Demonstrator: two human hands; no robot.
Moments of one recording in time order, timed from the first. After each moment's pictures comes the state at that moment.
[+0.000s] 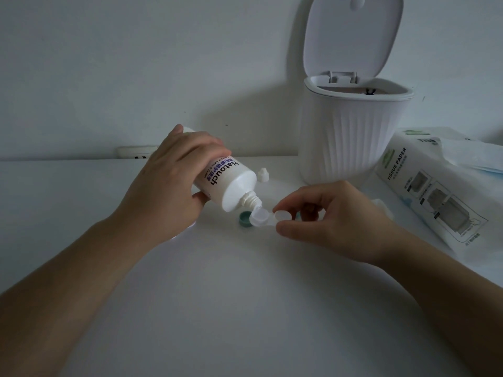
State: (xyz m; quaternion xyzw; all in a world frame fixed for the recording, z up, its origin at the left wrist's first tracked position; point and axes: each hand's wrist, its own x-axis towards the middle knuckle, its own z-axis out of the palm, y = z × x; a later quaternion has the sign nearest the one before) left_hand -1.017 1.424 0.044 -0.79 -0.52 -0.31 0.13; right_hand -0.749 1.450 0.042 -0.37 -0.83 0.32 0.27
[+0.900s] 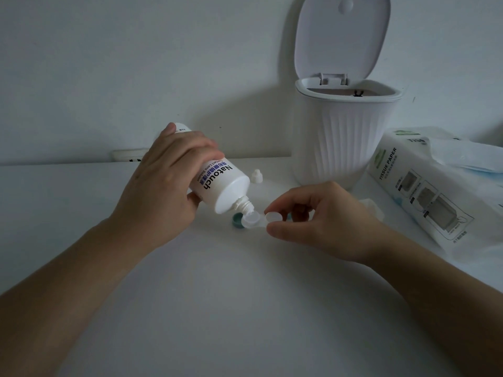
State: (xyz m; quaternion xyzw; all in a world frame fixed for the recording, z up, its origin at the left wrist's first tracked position) left_hand -1.016 1.427 0.040 -0.79 -0.49 -0.31 0.21; right_hand -0.750 1.452 0.038 -0.36 -0.82 0.32 0.29
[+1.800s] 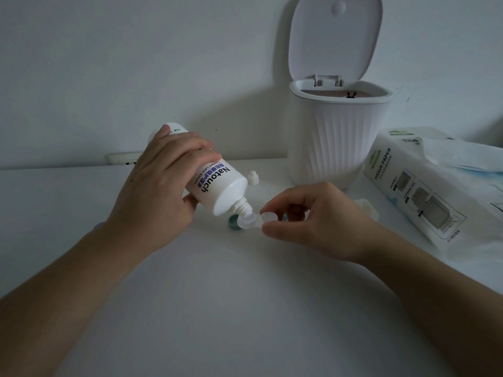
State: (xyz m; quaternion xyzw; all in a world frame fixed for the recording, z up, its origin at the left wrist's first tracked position) left_hand -1.015 1.428 0.038 -0.79 -0.48 -0.32 0.23; right_hand -0.750 1.455 0.036 -0.37 -0.82 0.32 0.30
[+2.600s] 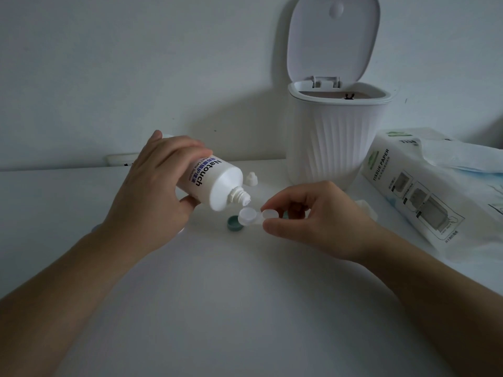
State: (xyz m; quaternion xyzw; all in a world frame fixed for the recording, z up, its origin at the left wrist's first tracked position) left_hand -1.018 1.430 0.034 -0.77 -0.50 -0.36 0.18; right_hand -0.748 1.457 0.036 -0.36 -0.81 0.32 0.31
